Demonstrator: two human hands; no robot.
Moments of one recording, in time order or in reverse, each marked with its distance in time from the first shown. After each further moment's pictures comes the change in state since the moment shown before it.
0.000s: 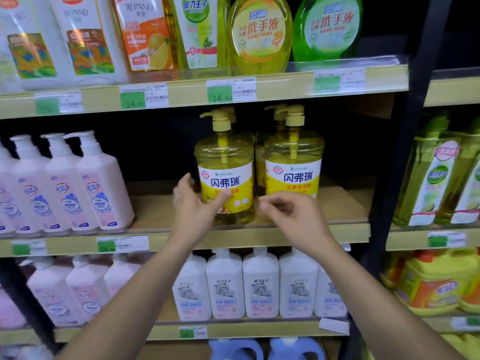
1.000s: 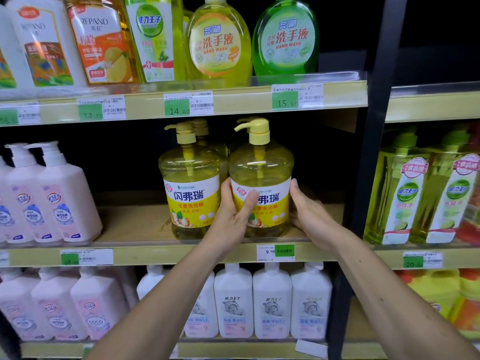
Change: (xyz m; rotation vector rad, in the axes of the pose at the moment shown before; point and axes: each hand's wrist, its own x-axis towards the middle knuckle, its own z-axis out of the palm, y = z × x) left_hand -0.003 0.027 0.124 -0.340 -0.241 0.157; right_hand 0.053 0.061 -0.087 0.288 -0.216 0.351
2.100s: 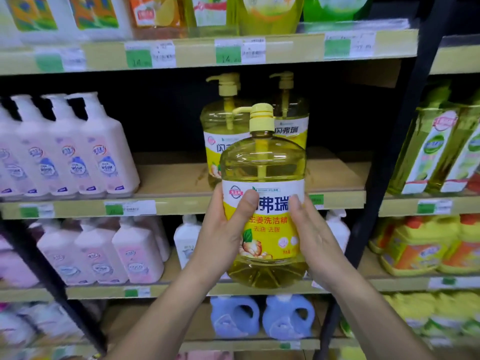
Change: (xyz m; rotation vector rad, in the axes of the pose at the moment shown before) left_hand -0.146 0.059 -0.084 -0.332 -0.003 -0.108; right_hand -0.163 -0.007 0.141 0.175 -0.010 -0.166
